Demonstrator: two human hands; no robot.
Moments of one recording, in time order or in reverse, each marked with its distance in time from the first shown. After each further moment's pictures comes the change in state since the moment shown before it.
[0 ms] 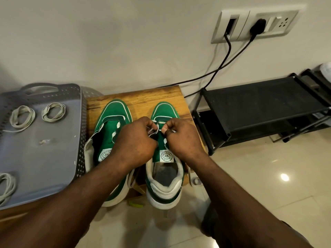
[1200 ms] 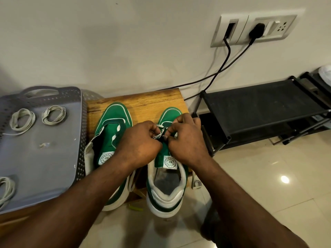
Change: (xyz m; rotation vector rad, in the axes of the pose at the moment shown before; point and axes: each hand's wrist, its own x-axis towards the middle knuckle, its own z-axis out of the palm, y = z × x) left_hand 0.001 0.008 -0.002 -0.030 -0.071 -0.017; right_hand -0.001 0.003 -0.010 -0.302 0.028 -0.164
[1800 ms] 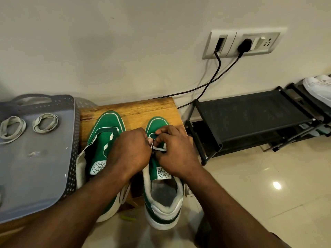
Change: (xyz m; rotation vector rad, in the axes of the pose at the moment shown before) left_hand 0.012 -0.003 0.009 0.344 0.197 0.088; right_hand -0.004 0.000 -0.002 -0.073 -0.101 -0.116
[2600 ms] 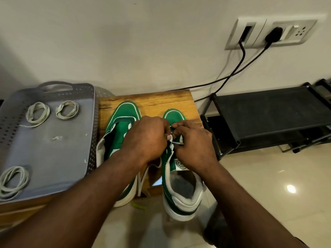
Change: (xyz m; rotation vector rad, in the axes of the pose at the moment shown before) left_hand 0.009 -0.007 -0.010 0.052 -0.060 0.138; right_hand 0.002 0.002 0.009 -0.007 0.056 0.023
